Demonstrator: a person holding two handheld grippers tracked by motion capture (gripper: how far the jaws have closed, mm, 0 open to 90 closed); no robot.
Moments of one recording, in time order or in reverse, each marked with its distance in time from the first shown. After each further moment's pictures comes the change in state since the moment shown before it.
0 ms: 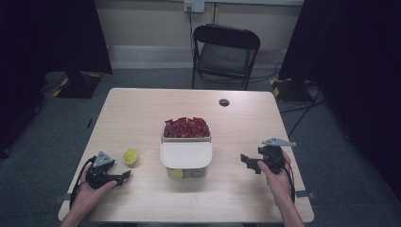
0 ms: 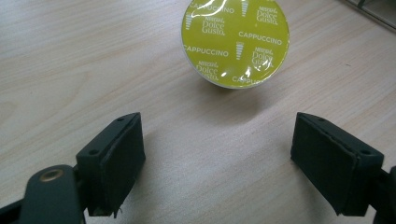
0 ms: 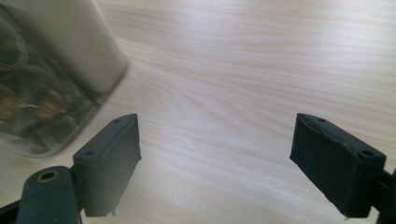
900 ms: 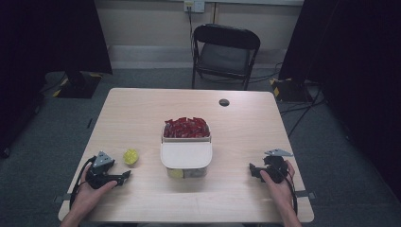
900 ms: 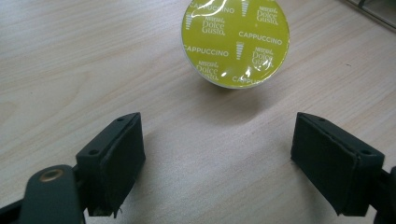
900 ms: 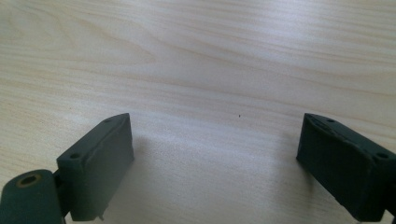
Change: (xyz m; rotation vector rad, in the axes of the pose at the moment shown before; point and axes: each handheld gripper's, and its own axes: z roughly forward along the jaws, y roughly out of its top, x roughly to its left) left arm 0.000 0.000 0.000 0.000 0.001 0.001; right arm -0.024 -0.047 0.022 0.104 -0.235 -0.002
